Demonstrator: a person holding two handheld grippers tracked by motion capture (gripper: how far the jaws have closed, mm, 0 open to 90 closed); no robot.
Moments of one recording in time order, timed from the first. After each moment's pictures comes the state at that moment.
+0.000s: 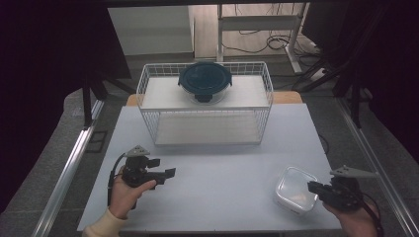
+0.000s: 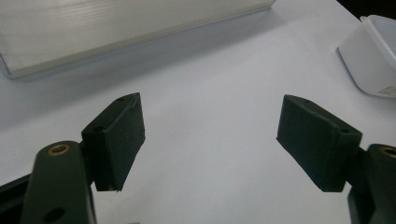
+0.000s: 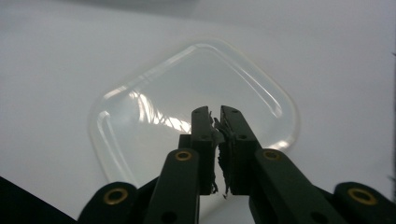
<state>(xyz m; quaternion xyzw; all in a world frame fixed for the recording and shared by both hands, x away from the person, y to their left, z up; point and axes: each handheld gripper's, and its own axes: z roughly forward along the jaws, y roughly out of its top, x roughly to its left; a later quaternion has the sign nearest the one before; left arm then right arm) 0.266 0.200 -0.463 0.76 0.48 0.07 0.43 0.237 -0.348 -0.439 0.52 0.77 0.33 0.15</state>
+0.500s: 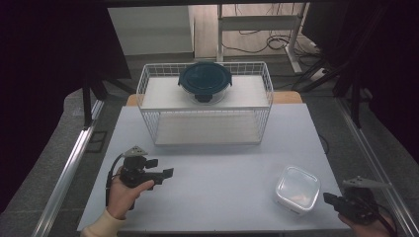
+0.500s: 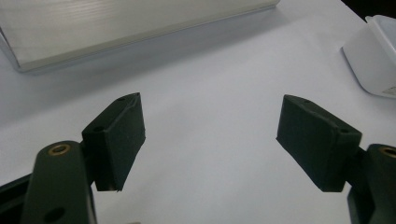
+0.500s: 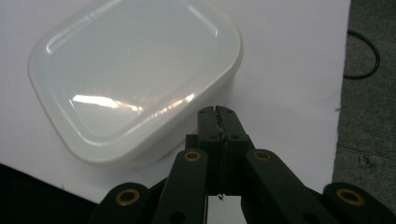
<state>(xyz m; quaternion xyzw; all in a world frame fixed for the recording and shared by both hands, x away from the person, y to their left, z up) 0.265 0.206 -0.465 0.76 0.49 0.07 0.43 0.219 -0.374 -0.450 0.54 0.78 0.28 0.15</state>
